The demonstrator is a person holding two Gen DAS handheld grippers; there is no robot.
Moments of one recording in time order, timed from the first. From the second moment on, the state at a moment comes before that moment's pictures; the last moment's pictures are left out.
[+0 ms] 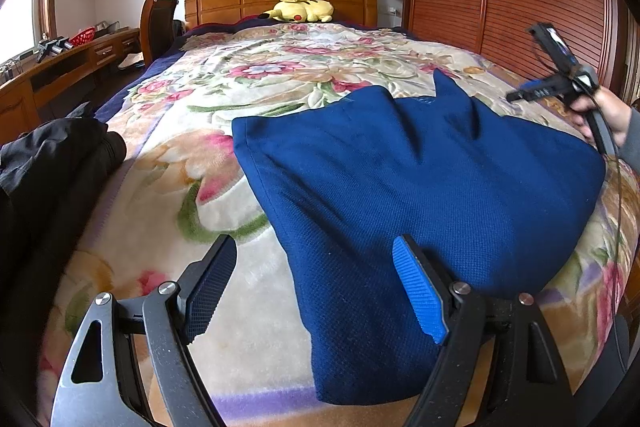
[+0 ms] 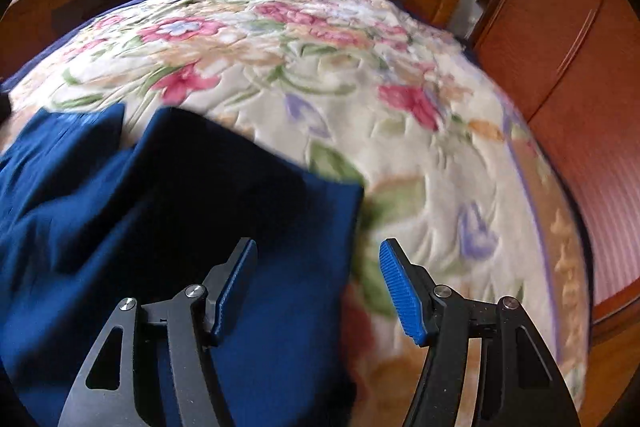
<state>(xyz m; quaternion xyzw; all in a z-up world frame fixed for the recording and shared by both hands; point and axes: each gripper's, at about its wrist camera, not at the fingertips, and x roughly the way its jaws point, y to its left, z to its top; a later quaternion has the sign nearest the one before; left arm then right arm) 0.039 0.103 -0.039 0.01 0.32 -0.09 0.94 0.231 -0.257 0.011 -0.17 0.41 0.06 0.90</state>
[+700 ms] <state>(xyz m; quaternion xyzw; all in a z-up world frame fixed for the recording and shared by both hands) 0.037 0.102 -0.040 0.02 0.32 -0.08 0.94 0.224 -0.286 0.007 -0.12 0.43 0.11 0.89</state>
